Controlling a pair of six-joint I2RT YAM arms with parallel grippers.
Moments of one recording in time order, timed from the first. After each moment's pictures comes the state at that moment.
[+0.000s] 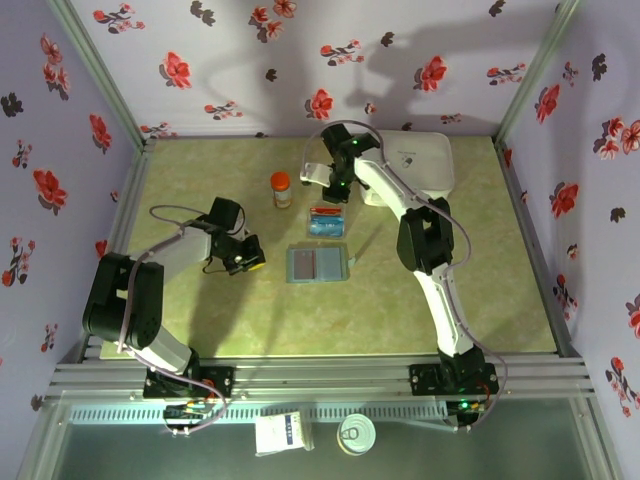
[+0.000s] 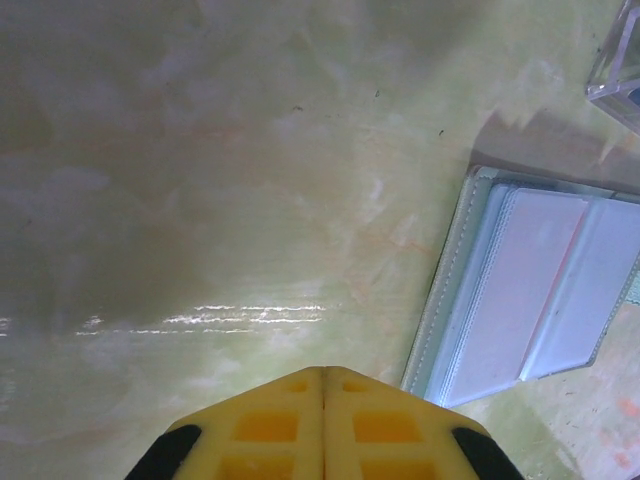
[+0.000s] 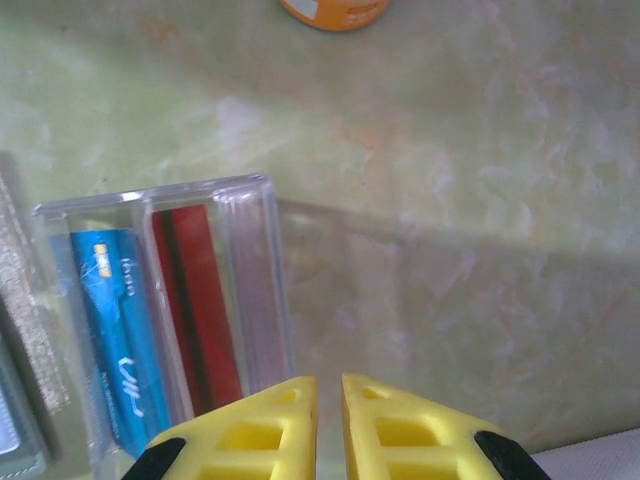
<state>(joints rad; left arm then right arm) -0.32 1.57 0.88 -0.53 0.39 -0.62 0.52 2.41 2.30 -1.13 -0.17 -0.88</state>
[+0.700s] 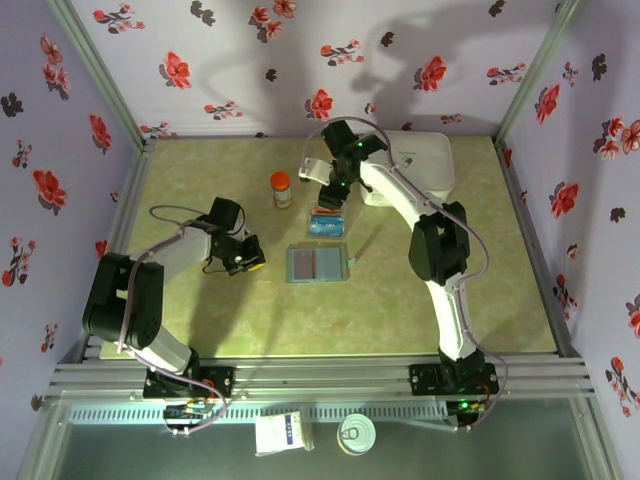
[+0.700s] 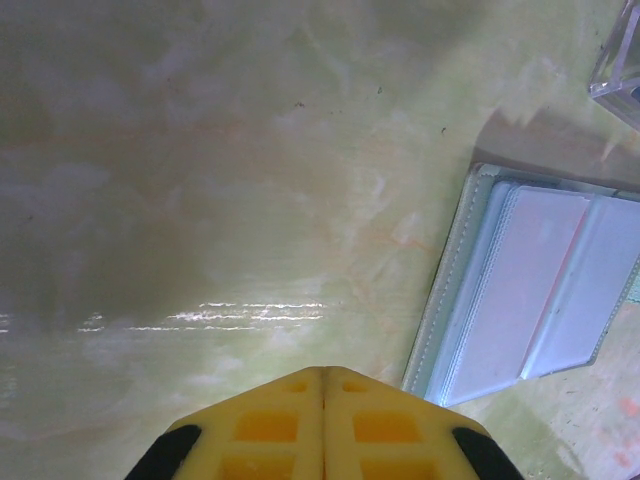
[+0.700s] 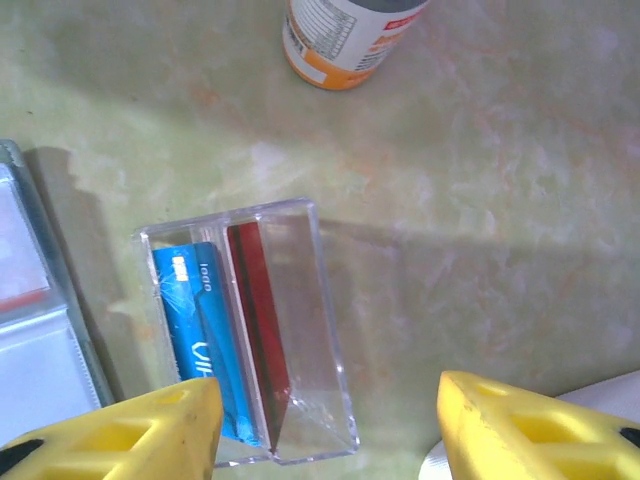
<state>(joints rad) -0.32 1.57 0.88 -0.53 0.39 -0.62 0.56 2.21 2.11 -1.03 -0.16 -0.80</state>
